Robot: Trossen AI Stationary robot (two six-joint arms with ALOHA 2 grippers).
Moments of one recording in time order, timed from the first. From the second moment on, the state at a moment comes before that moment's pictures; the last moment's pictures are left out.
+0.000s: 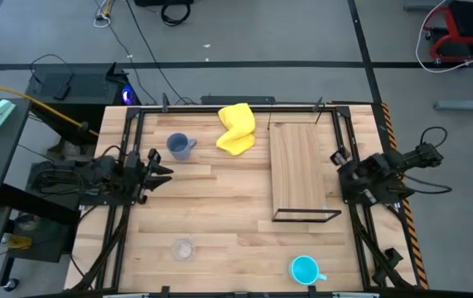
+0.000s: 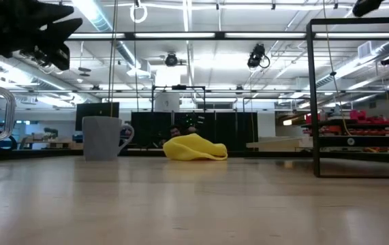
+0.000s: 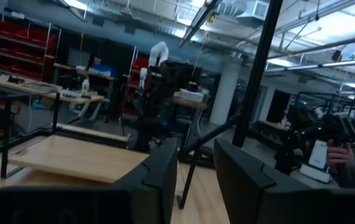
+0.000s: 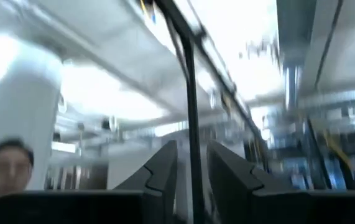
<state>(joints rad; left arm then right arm) -0.07 0.05 0.01 0.32 -0.03 -0.26 0.32 0.06 0.02 0.76 -0.13 0.11</state>
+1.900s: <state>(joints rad) -0.07 0.05 0.01 0.35 -0.03 -0.33 0.72 1.37 1.18 -0.45 -0.07 0.98</state>
